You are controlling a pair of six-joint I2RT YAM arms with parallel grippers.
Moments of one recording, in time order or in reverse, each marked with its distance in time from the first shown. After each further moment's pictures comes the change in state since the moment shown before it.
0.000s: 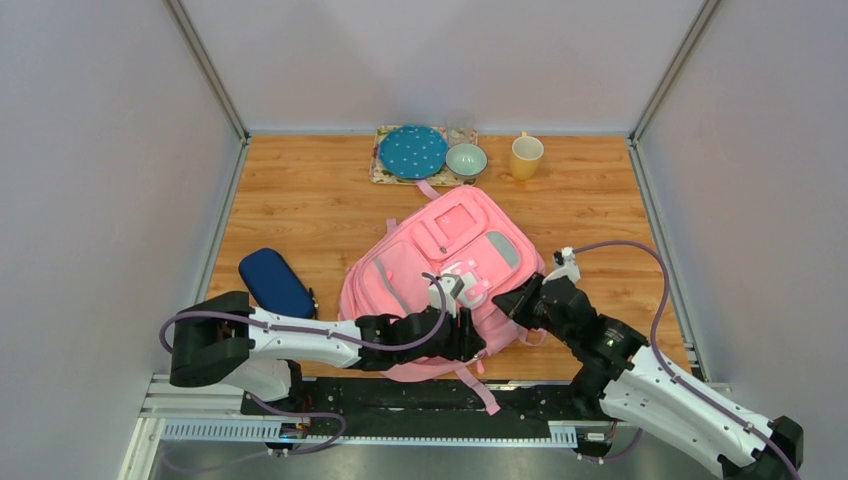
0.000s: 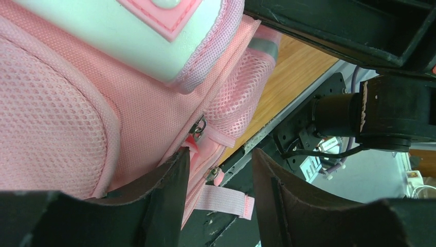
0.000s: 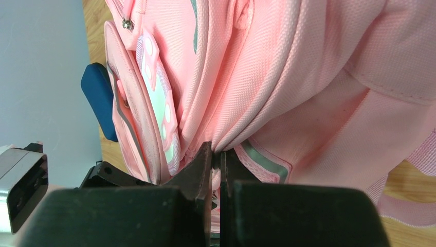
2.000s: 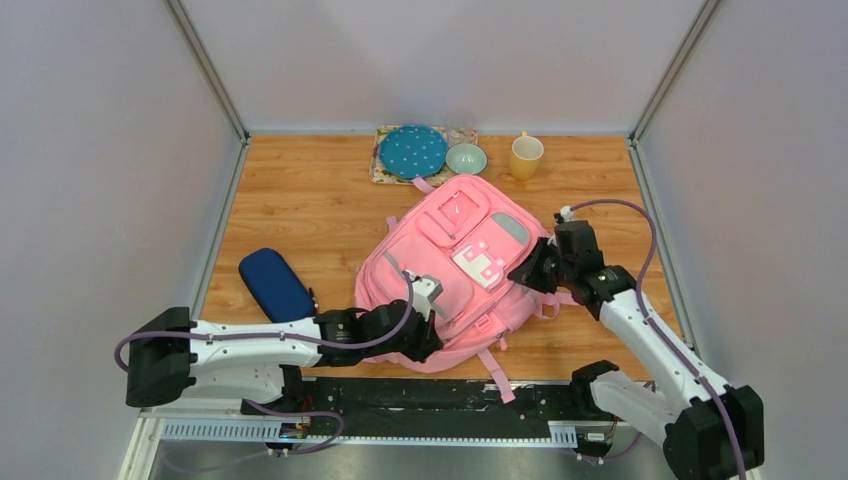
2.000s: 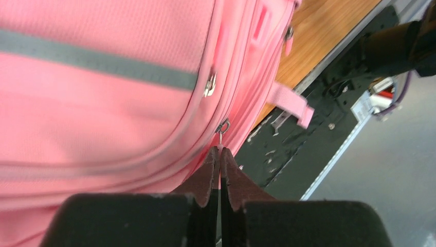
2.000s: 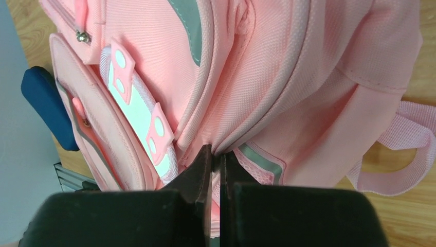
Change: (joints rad) left arm 0.082 -0.243 -0.073 -0.260 0.140 0.199; right arm -0.467 0.349 0.237 -0.105 -0.380 -0.368
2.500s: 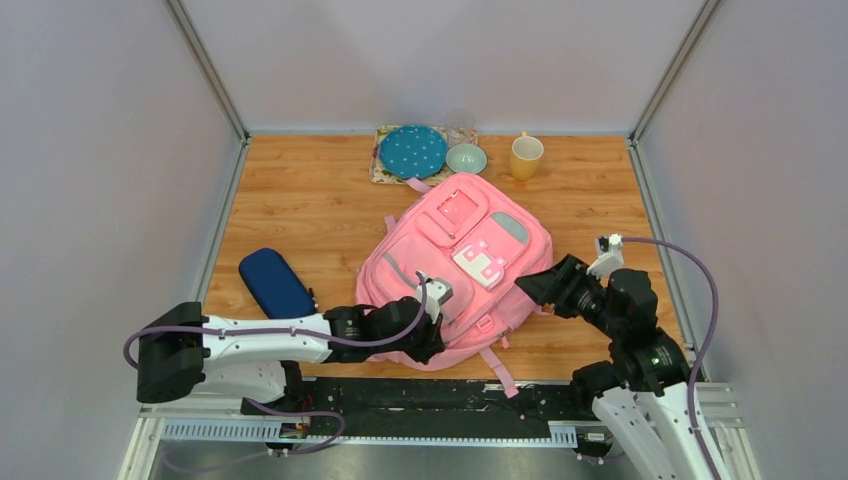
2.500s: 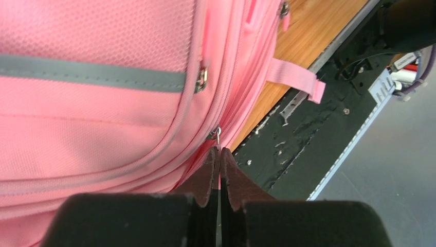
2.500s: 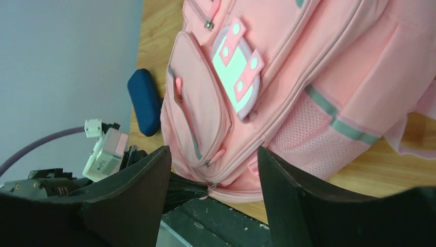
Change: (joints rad) left arm 0.005 0.032 0.008 -0.047 0.056 0.089; right arm -0.050 -0.480 -0.042 -0.082 -0.090 0.028
